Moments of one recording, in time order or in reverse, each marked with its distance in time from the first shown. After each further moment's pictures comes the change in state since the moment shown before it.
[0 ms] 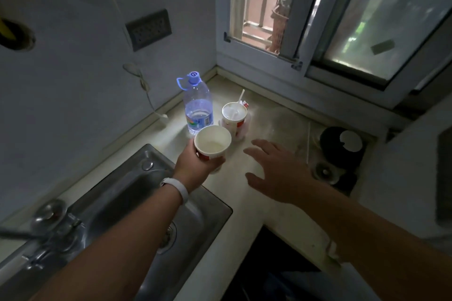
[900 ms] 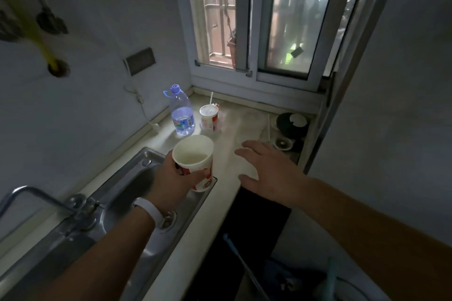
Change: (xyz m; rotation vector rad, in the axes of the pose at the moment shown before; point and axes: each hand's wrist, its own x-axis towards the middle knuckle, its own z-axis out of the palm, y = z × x) left_hand -0.232 0.075 -0.055 -0.084 -0.153 0.220; right_hand -0.222 -0.075 -0.031 0.058 0.224 0.004
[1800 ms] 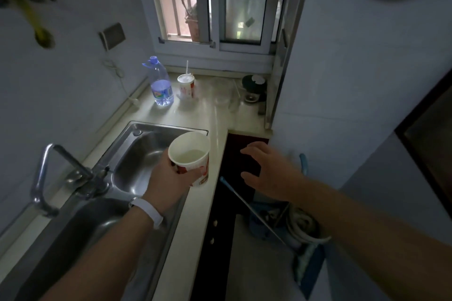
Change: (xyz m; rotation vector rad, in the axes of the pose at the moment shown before) left_hand -0.178 -0.033 -0.121 0.047 -0.223 0.053; right_hand -0.171 -0.211 0.061 0.132 0.052 0.393
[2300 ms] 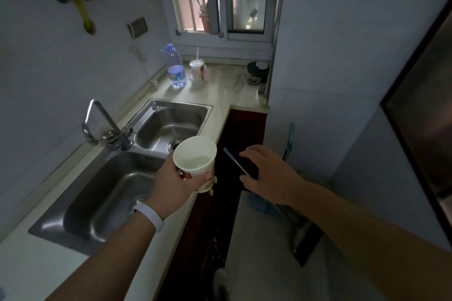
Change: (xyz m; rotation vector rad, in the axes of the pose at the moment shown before) left_hand -0.220 0.033 0.024 0.040 0.037 0.012; right_hand -0.193 -0.021 0.009 0.079 -0.026 -0.113
